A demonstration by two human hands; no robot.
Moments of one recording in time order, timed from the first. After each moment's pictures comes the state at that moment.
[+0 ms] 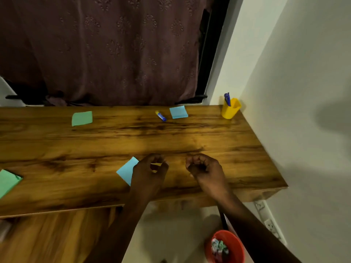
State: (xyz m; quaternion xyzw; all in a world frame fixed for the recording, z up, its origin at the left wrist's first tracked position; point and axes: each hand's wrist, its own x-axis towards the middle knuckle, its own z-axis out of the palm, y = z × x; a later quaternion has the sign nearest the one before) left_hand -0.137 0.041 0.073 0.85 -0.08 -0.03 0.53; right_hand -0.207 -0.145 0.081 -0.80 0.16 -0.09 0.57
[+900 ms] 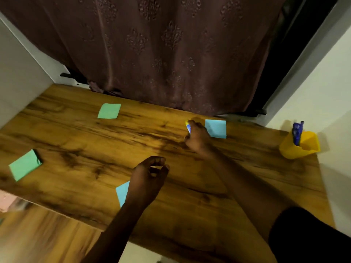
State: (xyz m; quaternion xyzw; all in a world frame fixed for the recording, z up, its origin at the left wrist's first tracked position) left_hand -0.008 -0.020 0.058 0.85 0.09 0.00 0.52; right_hand 0.164 -0.199 0.006 -0.97 0.00 0.07 0.23
